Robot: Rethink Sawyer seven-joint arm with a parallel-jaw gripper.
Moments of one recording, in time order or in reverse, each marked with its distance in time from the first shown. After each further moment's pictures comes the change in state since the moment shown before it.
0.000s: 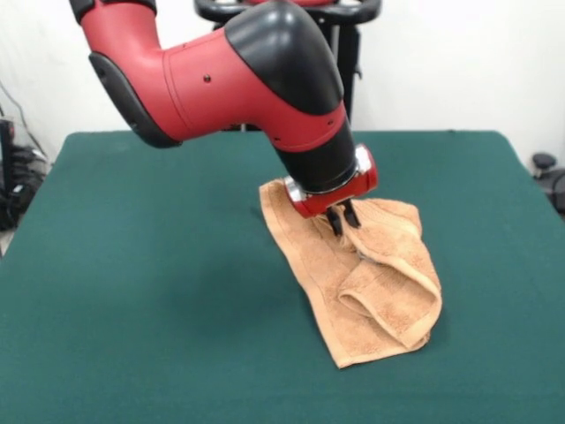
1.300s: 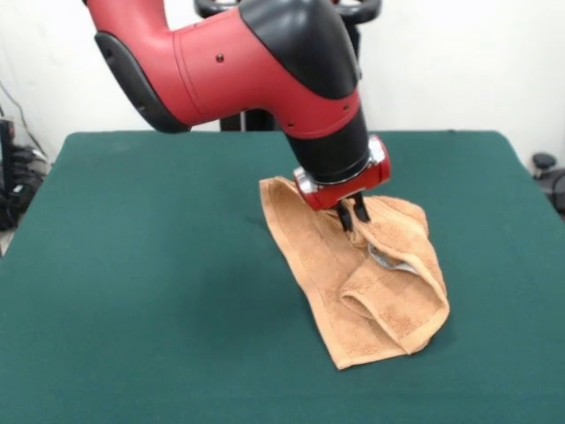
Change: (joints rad) arm 0.032 -0.045 -0.004 0.001 0.028 0.000 0.000
